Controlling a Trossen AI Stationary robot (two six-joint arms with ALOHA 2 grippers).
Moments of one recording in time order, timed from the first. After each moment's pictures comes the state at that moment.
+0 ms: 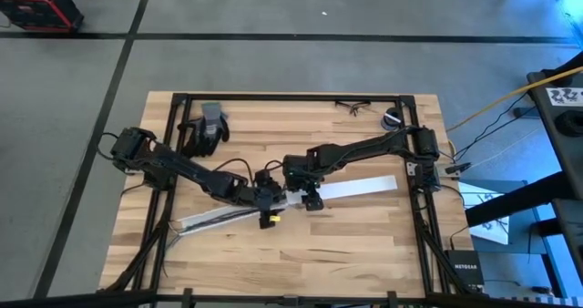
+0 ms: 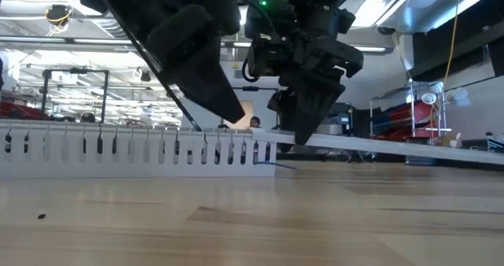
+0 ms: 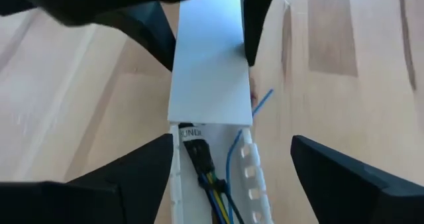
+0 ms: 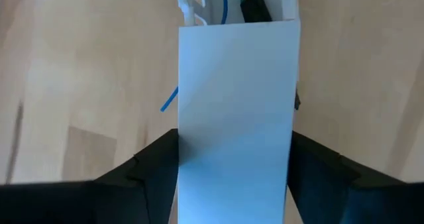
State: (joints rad) left arm -0.28 1.69 0.94 -0.07 -0.35 -0.28; right arm 0.01 1.99 1.39 -0.70 -0.28 -0.14
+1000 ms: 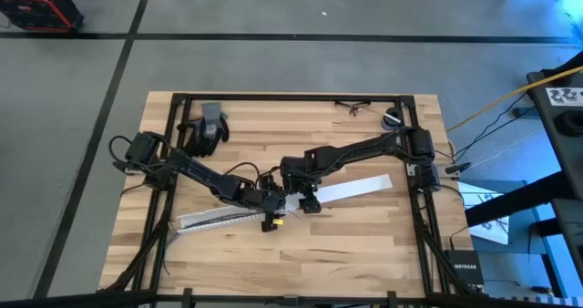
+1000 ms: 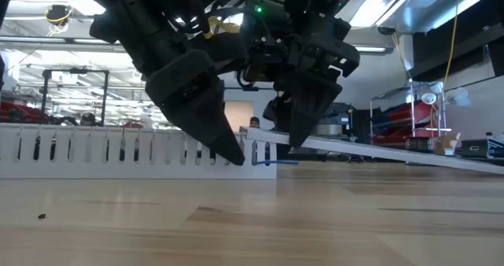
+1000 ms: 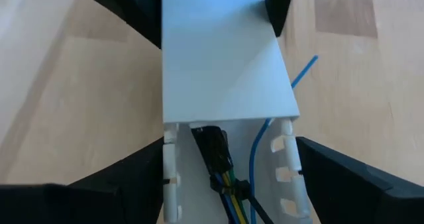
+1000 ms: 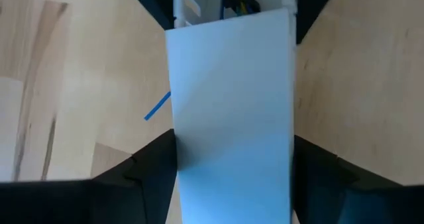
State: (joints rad) left arm -0.25 1.81 0.93 0.03 -0.26 -0.28; right arm 0.01 2.04 1.39 -0.64 -0.37 -0.10
